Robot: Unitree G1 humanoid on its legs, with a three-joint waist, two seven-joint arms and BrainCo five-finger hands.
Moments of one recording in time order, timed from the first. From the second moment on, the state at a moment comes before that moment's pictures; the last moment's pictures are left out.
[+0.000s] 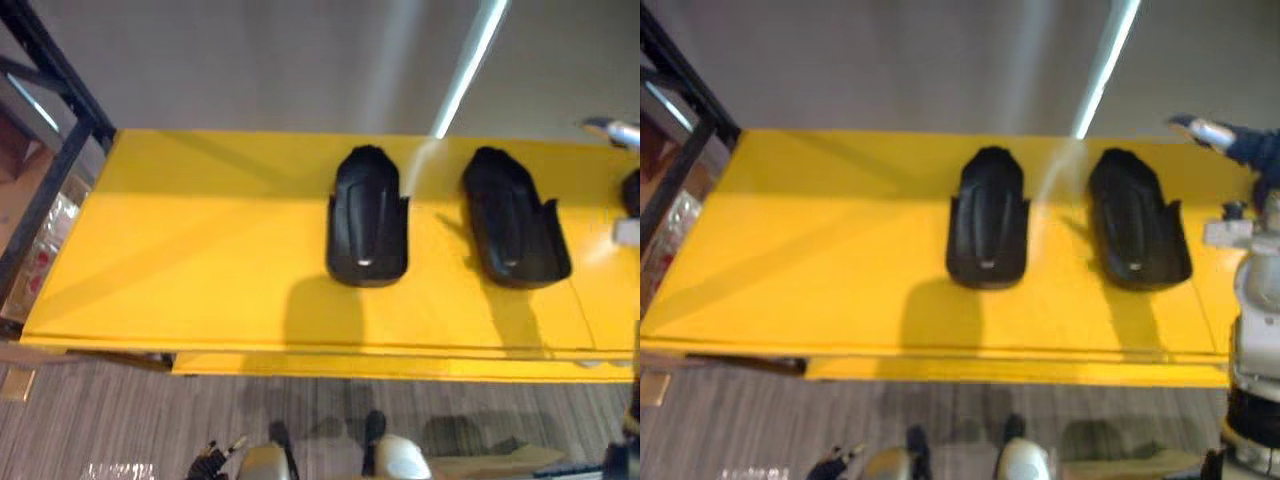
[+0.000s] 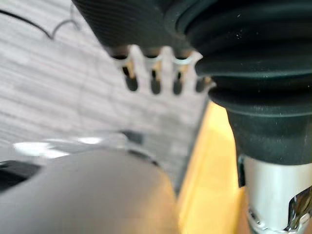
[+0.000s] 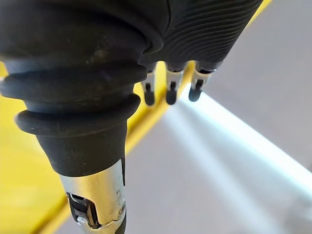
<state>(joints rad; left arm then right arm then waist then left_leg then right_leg) 0.19 0.14 0.09 0.93 -0.35 0.03 0.06 -0.18 -0.60 -0.48 -0.36 0.00 -0.16 -0.25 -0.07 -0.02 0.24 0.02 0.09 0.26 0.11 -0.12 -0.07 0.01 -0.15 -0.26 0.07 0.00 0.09</state>
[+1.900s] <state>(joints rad) 0.07 0.15 -0.10 0.90 -0.13 -0.01 0.09 0.10 -0.18 -0.12 0.07 0.43 -0.33 -0.14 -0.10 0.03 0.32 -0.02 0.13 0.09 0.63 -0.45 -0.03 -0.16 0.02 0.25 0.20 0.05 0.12</state>
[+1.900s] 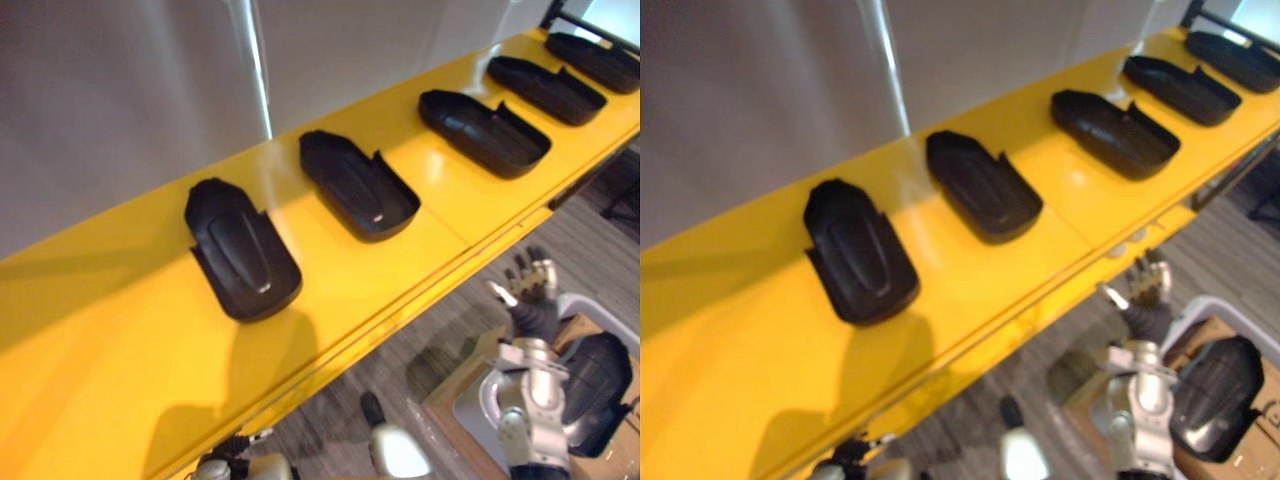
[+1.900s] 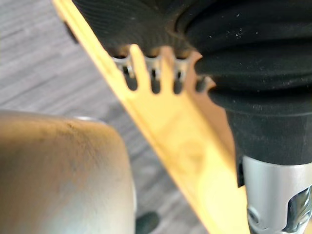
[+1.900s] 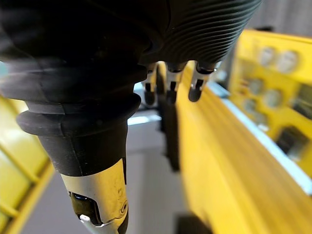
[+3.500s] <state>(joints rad) 0.15 0.12 0.06 0.81 -0.31 -0.06 0.22 -0.19 -0.22 -0.15 0.34 0.44 -0.26 -0.31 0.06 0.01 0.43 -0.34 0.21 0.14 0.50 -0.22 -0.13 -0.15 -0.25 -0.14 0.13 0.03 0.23</state>
